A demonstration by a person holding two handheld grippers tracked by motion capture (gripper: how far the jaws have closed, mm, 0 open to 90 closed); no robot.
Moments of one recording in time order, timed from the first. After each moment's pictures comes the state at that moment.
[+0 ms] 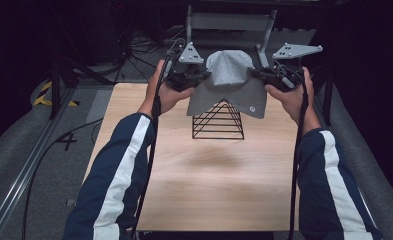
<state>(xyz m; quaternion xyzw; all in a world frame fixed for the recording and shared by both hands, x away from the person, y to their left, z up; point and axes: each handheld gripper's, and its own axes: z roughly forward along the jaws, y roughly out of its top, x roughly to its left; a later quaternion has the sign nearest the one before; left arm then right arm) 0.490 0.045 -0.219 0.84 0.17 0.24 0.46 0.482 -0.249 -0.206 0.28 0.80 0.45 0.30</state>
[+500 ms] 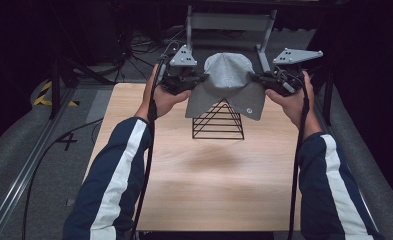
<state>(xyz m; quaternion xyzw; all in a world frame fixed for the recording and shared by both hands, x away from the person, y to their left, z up) 0.480 0.057 -0.218 0.82 0.16 0.23 0.50 0.473 -0.252 -0.211 0.27 0.80 0.45 0.29</state>
